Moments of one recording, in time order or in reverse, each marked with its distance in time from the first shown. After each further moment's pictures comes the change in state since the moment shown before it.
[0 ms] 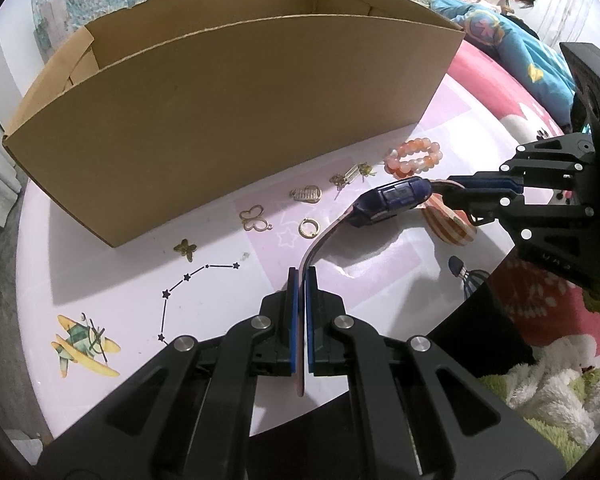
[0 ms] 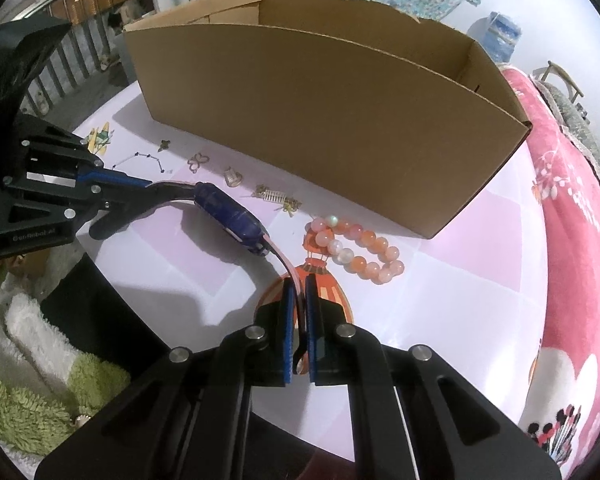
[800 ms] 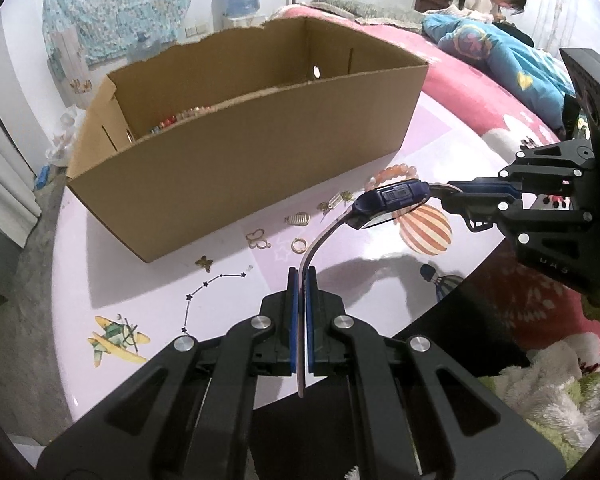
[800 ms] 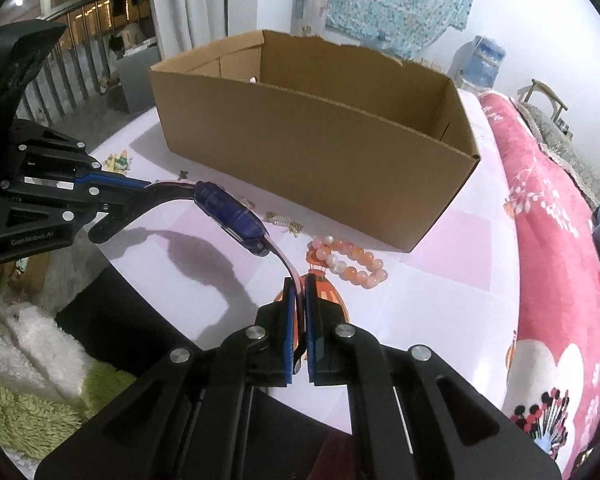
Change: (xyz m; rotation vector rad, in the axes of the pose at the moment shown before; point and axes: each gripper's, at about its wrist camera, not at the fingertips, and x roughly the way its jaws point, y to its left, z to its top) left arm -0.046 -0.025 -0.004 0.038 -0.104 0.073; right arm -0.044 0.010 -0.014 0.005 -0.126 -0.033
